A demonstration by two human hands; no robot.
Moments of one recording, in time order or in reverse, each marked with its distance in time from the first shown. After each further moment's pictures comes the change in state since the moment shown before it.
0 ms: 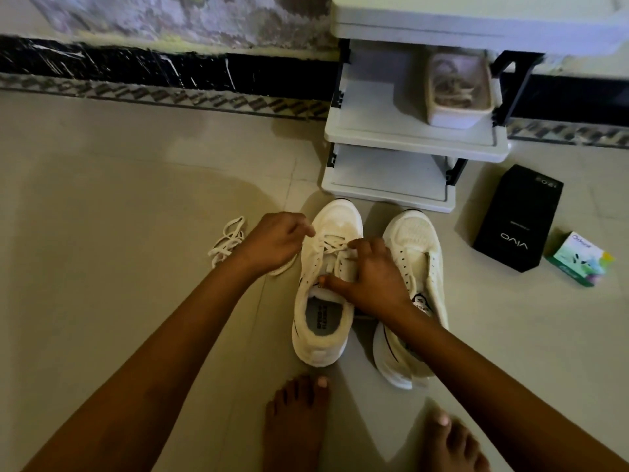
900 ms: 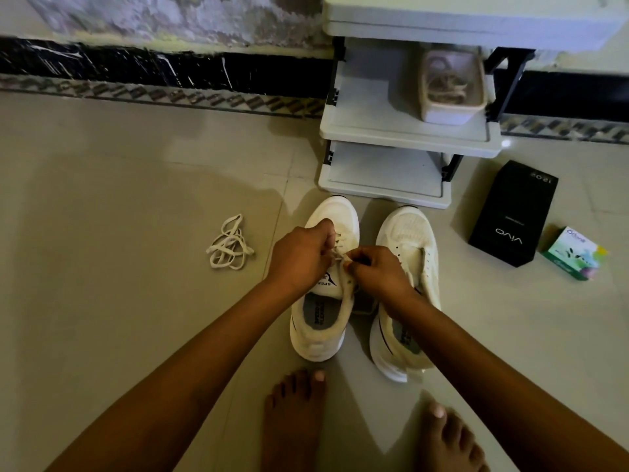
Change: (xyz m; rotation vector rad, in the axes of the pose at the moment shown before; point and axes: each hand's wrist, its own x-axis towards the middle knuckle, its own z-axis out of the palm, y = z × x) left_hand -0.006 0.012 0.052 0.227 0.112 0.072; right_hand 0.002 0.005 -0.007 0.509 -0.041 0.221
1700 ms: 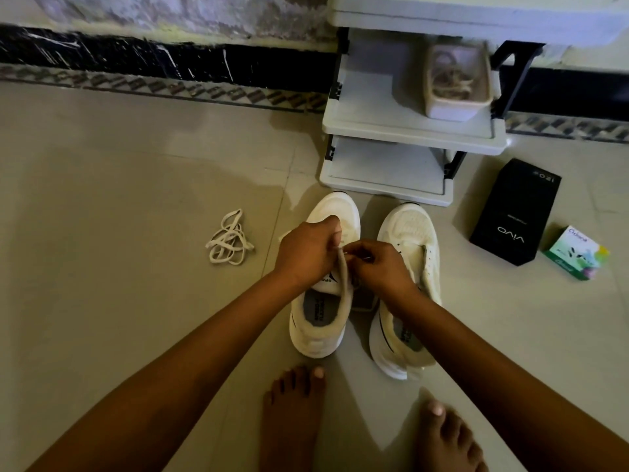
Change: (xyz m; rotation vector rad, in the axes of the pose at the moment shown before) left_hand 0.006 0.003 0.004 -0.056 -0.018 0.031; right_hand 0.003 0.008 0.002 0.054 0.041 -0.101
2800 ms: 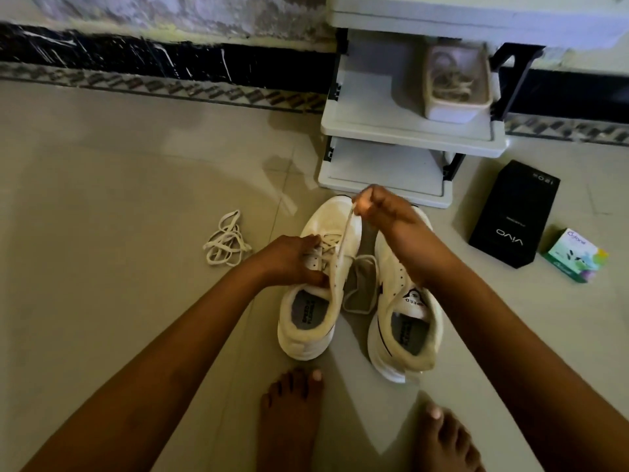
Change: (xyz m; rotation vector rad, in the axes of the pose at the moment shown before) left_hand 0.003 -0.032 -0.017 -0.022 -0.468 -0.114; right_hand -0.003 -0.063 -0.046 0.287 -0.230 -0.271
